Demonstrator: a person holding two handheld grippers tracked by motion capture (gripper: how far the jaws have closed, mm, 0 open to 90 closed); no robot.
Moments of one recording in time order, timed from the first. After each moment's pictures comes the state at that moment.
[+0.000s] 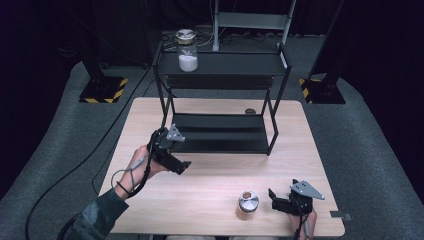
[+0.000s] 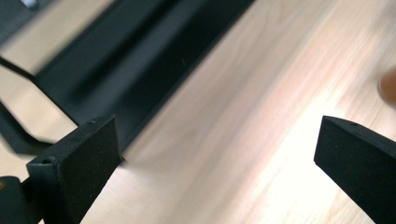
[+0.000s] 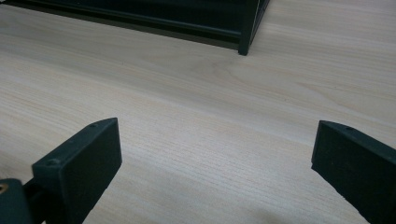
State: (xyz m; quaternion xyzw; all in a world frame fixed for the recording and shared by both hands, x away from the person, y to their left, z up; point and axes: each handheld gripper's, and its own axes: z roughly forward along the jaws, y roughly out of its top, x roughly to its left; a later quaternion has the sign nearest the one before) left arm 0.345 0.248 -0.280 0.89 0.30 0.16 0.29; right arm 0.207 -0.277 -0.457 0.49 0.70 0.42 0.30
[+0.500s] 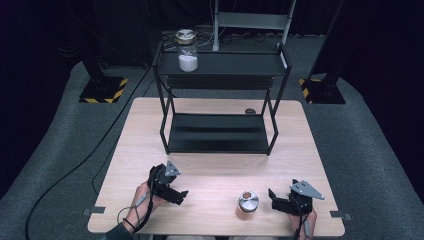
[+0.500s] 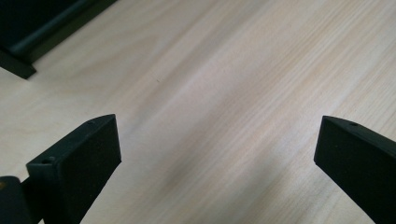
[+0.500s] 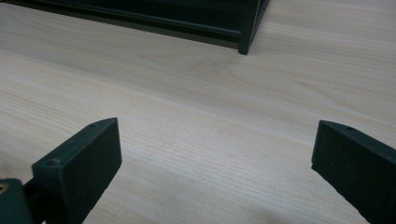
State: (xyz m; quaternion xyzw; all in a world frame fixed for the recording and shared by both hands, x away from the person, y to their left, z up) left arm 0.303 0.254 -0.390 0.87 0.35 0.16 0.29; right arm 0.207 -0.277 -0.457 0.49 0.70 0.42 0.30
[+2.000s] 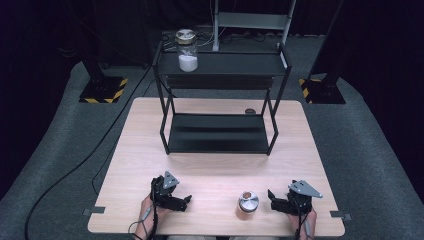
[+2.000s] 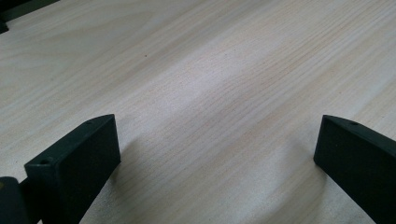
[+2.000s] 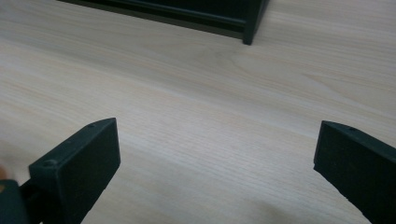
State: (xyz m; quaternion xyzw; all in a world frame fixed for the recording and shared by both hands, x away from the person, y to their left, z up) left arm 0.279 0.261 -0.437 0.83 0.40 0.17 0.35; right arm 0.210 -0.274 -0.448 0.49 0.72 0.40 0.28
